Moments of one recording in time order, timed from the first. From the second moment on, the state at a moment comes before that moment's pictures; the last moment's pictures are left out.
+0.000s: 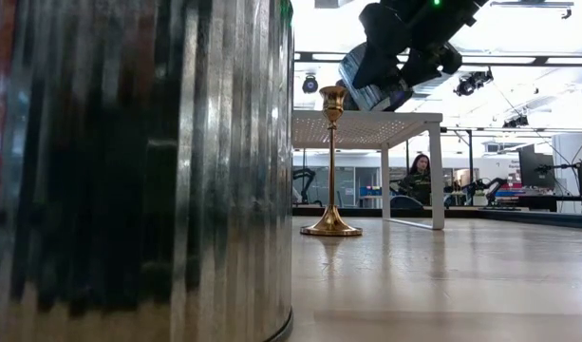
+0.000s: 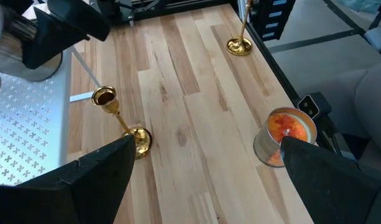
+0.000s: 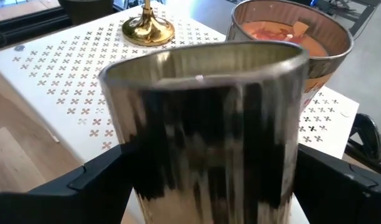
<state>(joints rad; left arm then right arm) -0.34 1.16 1.20 -0.62 -0.09 -0.03 0.17 1.40 1.00 -0.54 0.86 0.70</state>
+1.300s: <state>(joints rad) -0.34 1.16 1.20 -0.61 -0.05 -0.04 0.01 1.40 1.00 -0.50 0.76 0.58</state>
